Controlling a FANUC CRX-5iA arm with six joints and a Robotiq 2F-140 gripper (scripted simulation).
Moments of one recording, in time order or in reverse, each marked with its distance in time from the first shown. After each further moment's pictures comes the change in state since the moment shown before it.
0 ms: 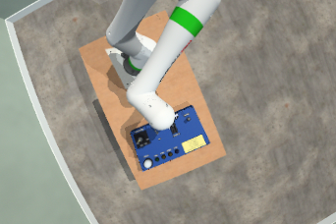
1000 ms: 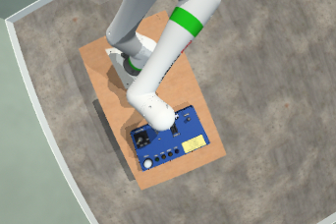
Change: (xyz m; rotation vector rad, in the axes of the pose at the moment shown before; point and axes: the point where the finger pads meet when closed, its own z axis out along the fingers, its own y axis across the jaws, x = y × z) arm 0.003 0.000 -0.001 0.000 -0.001 0.000
